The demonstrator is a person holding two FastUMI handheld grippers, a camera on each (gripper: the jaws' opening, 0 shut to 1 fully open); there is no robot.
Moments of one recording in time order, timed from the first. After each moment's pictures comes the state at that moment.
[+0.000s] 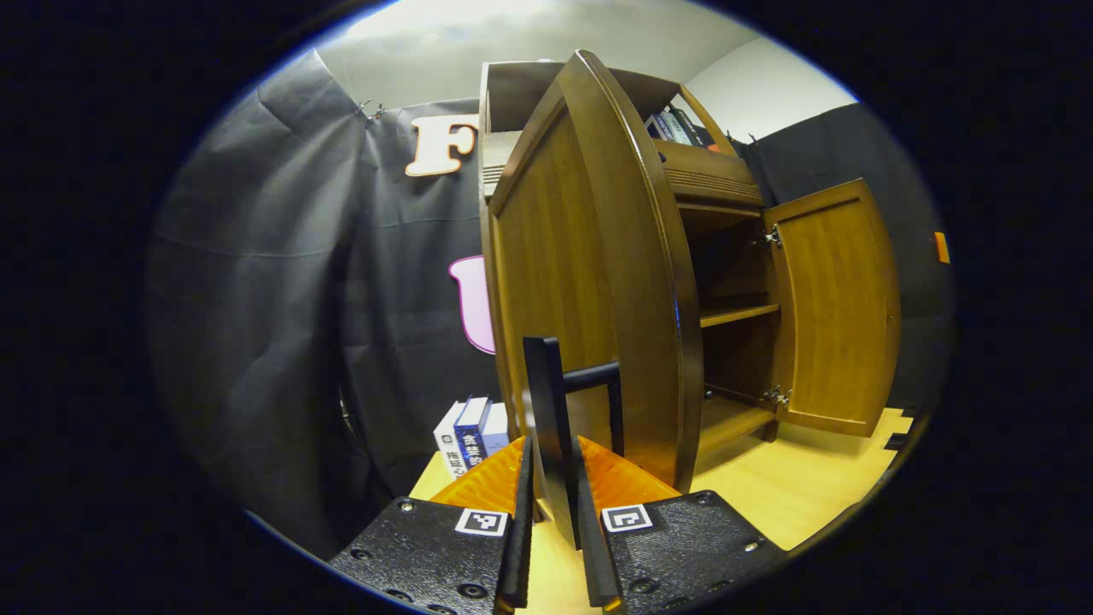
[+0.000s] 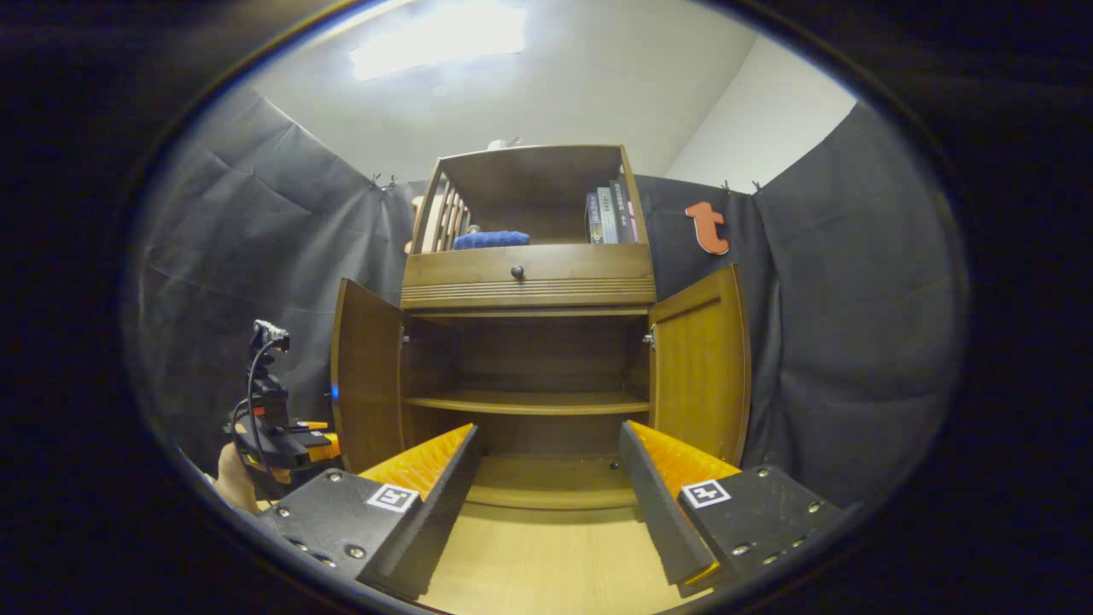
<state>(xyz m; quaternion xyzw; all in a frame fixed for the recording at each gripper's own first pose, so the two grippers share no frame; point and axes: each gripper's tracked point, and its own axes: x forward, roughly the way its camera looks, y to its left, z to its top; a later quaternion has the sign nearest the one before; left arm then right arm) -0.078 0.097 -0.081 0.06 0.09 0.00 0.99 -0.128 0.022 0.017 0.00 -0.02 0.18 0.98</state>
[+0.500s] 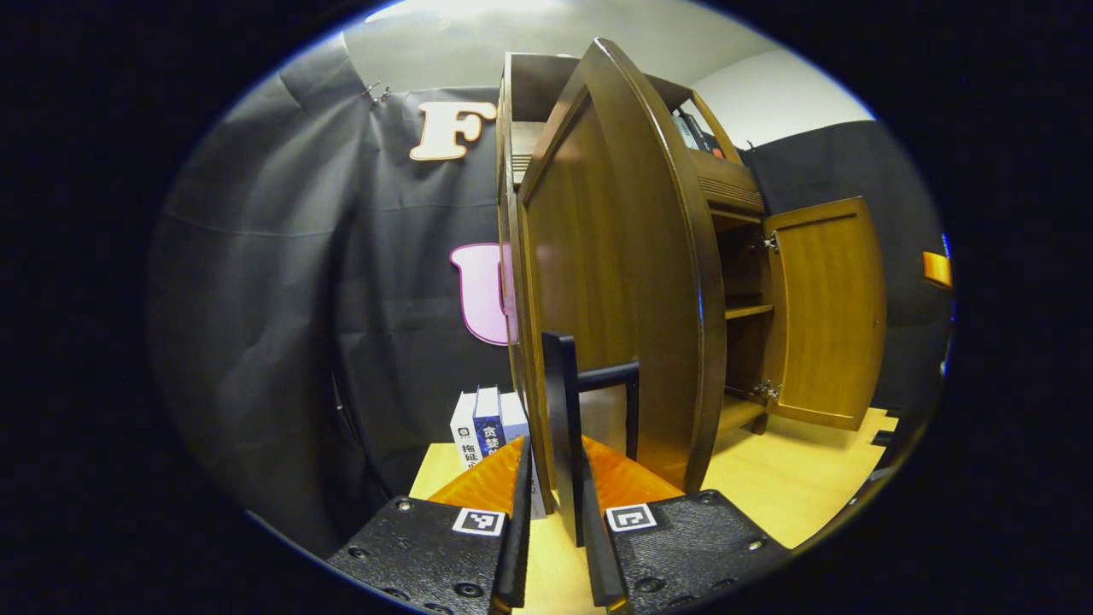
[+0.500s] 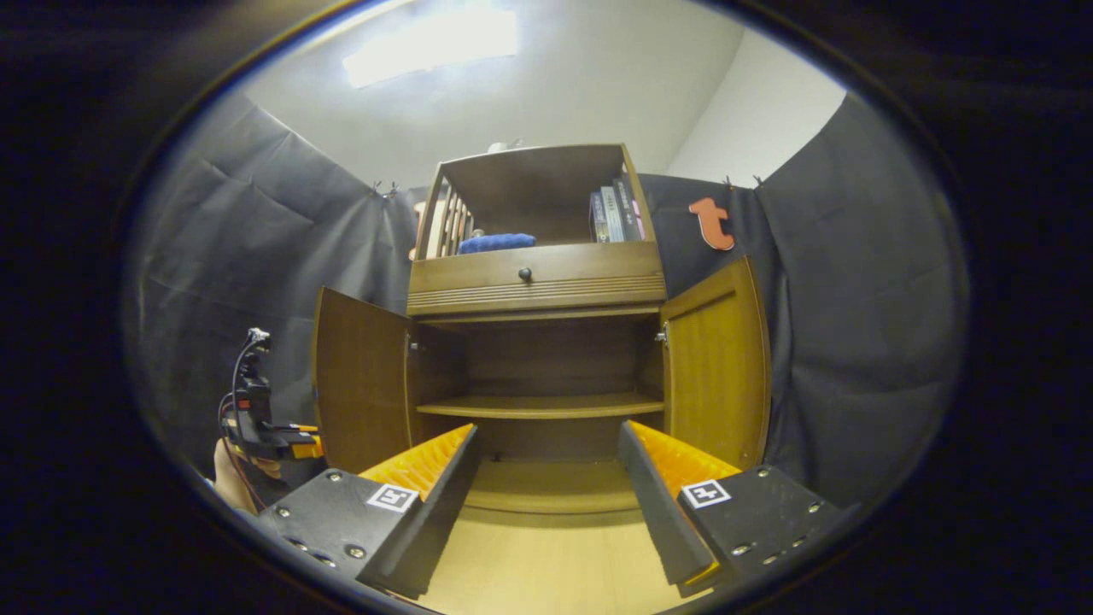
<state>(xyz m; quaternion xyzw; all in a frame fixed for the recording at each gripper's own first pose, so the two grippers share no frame) -0.083 0.137 -0.082 0.03 0.10 -0.06 0.99 -0.122 0.036 0.015 0.03 -0.02 0.19 0.98</state>
